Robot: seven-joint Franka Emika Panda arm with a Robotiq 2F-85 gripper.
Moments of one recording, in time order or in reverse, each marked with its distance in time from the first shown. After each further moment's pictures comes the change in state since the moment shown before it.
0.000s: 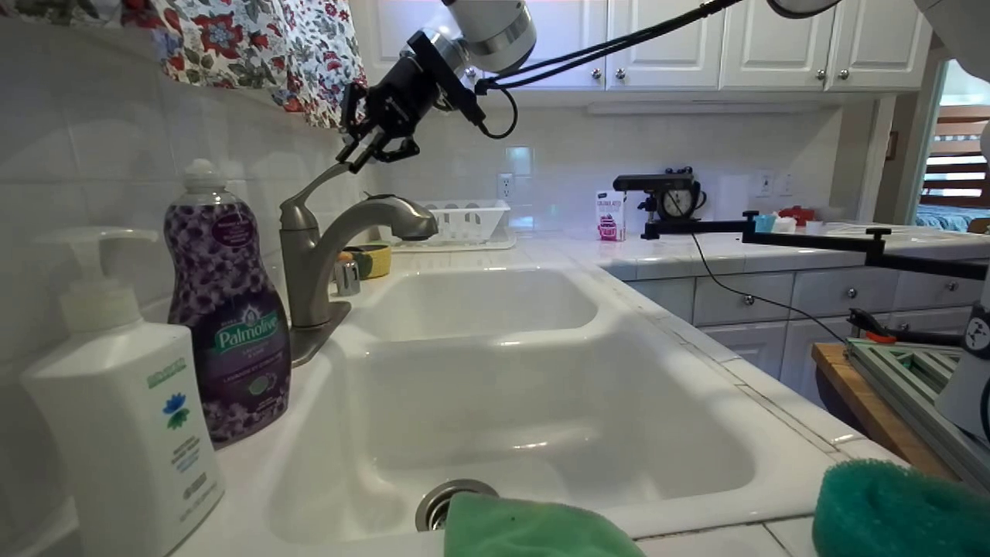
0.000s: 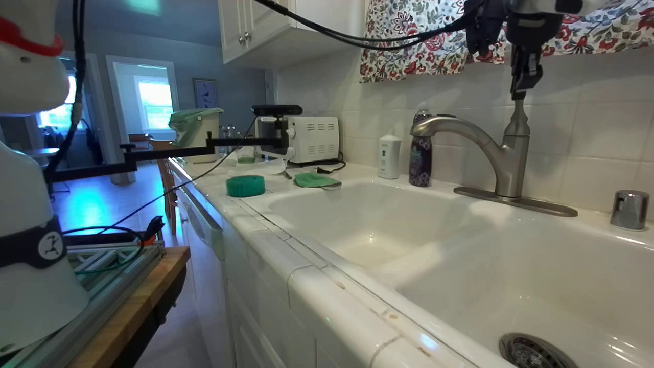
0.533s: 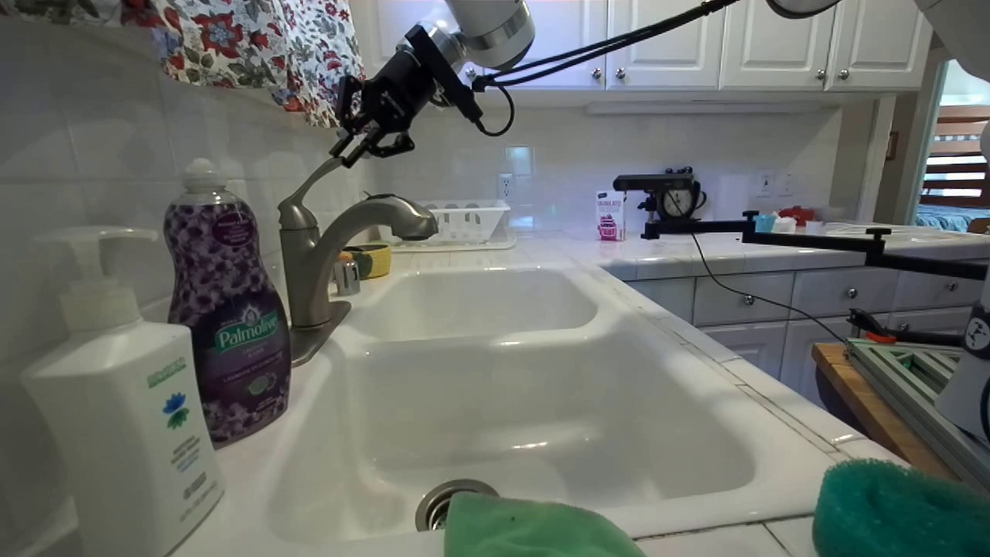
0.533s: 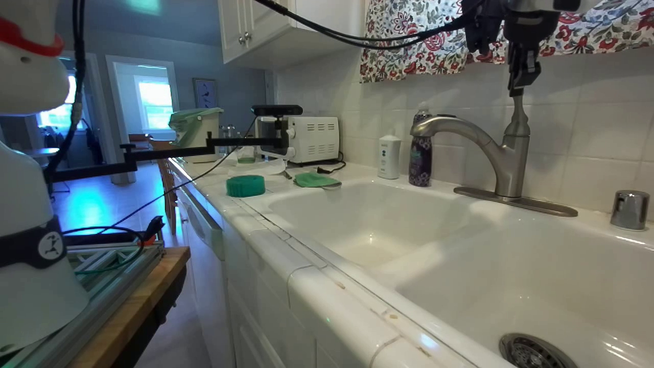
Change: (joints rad) arm 0.002 0.001 0.014 0.012 0.001 0.000 -0.028
